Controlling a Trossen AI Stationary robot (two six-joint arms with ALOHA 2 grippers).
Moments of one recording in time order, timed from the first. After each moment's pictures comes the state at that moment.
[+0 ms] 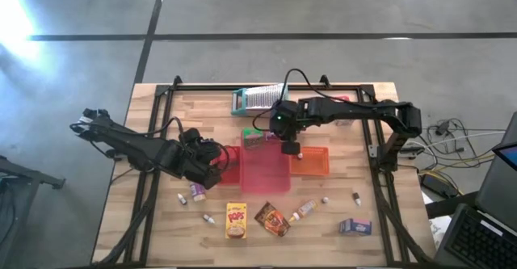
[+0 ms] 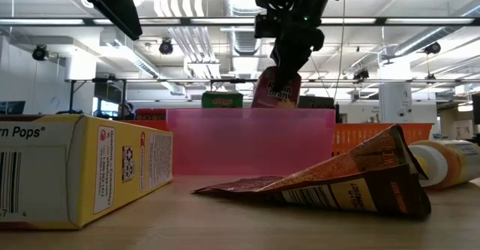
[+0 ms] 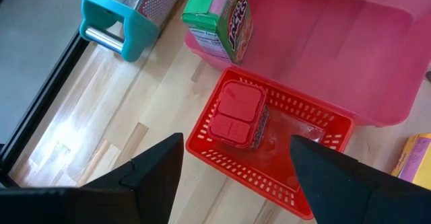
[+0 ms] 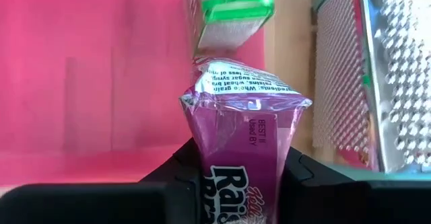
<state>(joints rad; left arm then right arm) -0.39 1.34 1.25 -1.18 -0.60 -0.76 -0.18 1.74 1.43 -0.82 0.06 -0.20</state>
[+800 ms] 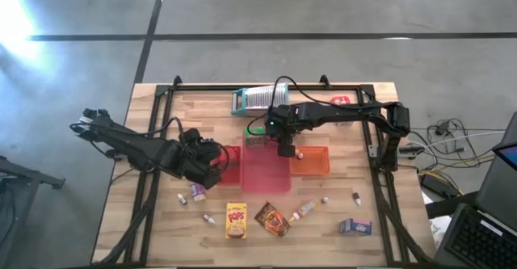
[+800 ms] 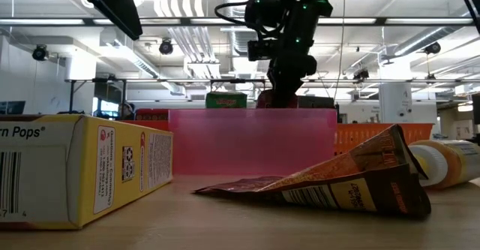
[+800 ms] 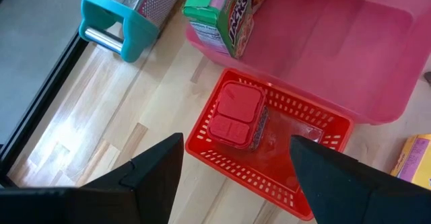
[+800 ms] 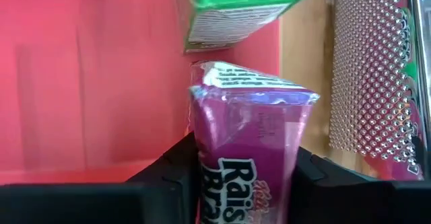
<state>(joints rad) -0.39 1.34 1.25 -1.17 -0.60 -0.76 -0.18 1.85 1.42 -0.80 0.12 -0.17</state>
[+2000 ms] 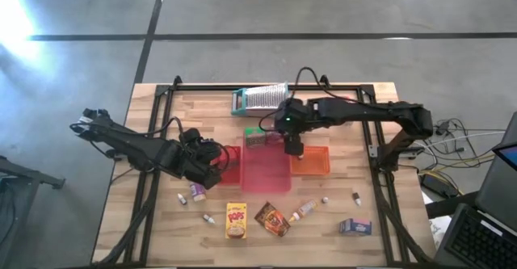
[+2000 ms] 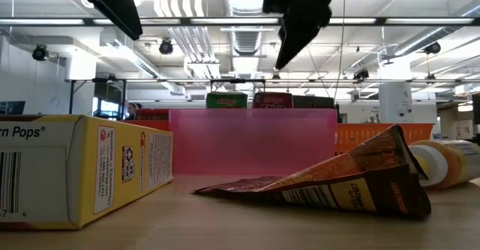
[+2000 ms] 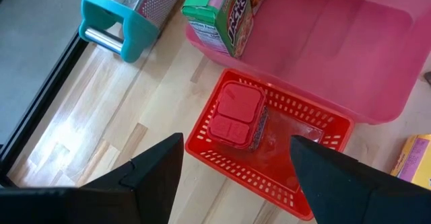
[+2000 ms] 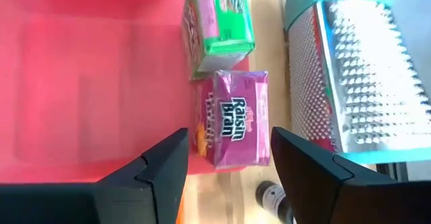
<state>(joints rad) -0.39 1.34 1.25 -1.17 -0.60 -0.76 -0.13 1.63 1.43 -0.84 0.13 -0.14</state>
